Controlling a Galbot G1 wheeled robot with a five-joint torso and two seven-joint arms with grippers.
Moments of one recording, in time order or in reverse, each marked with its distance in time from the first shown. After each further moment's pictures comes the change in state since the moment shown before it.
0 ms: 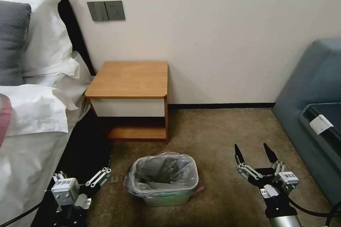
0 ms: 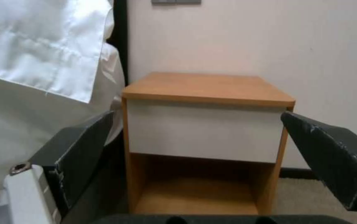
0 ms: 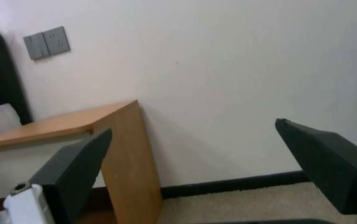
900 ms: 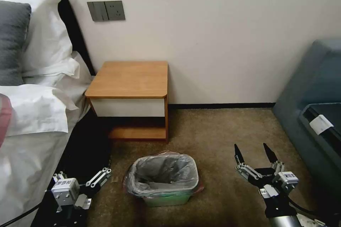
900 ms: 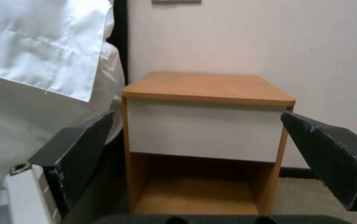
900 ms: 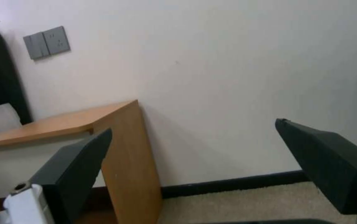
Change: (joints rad) left arm 0.000 0.000 0.000 0.001 -0.001 0.001 0.000; right arm 0.000 -0.001 -0.001 0.000 0.000 -0.001 0.001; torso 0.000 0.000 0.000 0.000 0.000
